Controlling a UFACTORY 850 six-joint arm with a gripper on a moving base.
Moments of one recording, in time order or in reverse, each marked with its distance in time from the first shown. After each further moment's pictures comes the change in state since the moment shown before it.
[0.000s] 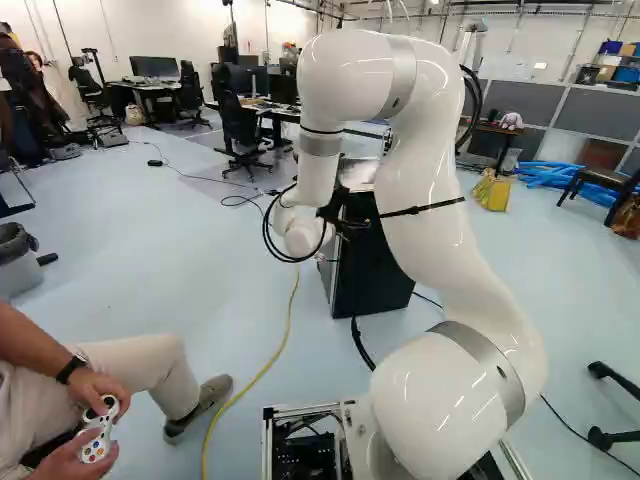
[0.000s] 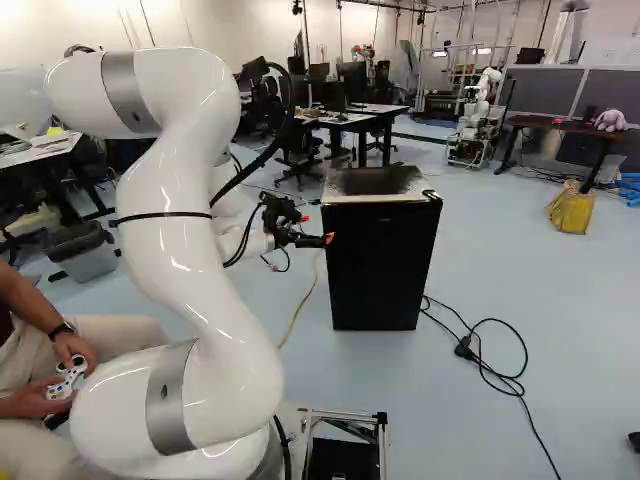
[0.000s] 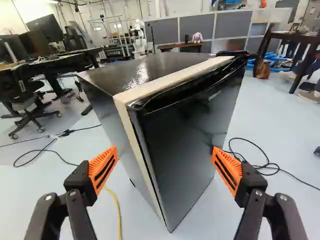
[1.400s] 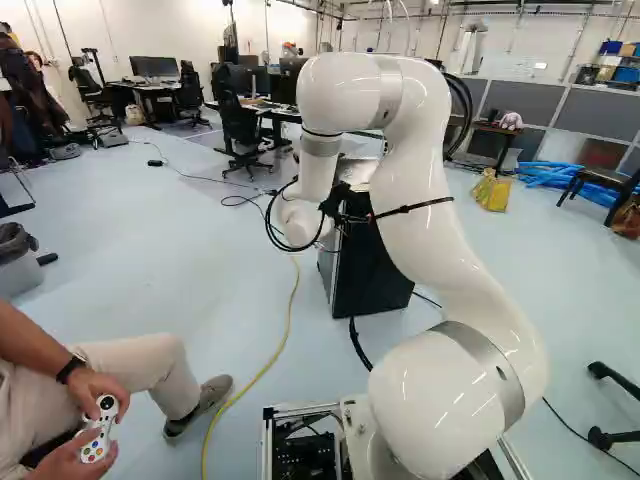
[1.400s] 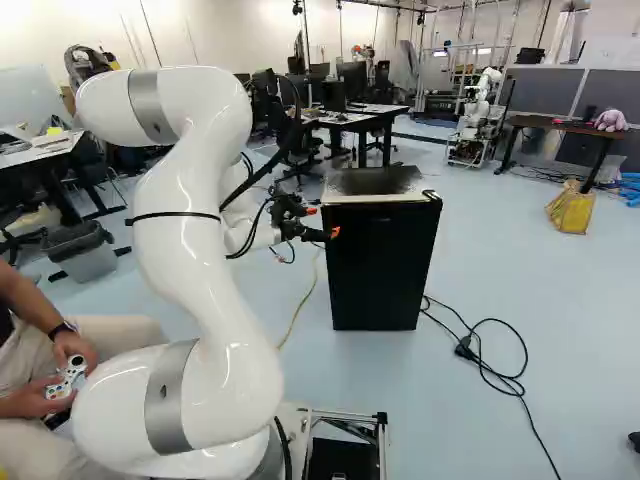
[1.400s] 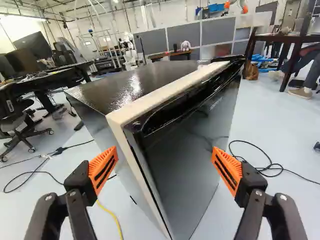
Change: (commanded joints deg) arm -2.4 -4.2 -7.1 1.1 0.9 0.0
